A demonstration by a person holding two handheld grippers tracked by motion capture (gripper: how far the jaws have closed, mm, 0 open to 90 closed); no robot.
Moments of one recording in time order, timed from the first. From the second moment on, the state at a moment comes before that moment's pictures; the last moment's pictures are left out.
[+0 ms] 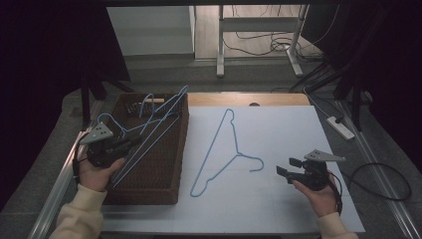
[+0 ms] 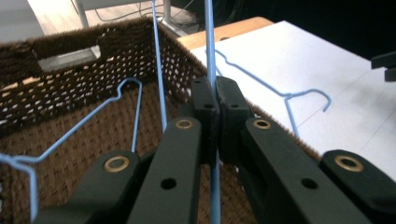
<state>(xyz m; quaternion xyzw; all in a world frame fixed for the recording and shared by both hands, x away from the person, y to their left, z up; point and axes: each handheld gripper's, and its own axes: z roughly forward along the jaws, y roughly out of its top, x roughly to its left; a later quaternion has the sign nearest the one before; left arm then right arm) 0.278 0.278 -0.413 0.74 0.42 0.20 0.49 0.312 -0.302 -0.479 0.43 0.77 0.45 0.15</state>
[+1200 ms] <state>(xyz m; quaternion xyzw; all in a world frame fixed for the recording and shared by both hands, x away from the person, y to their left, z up) 0.296 0.306 -0.442 0.76 0.45 0.16 0.43 0.313 -0.301 -0.480 0.43 0.77 0.45 0.15</state>
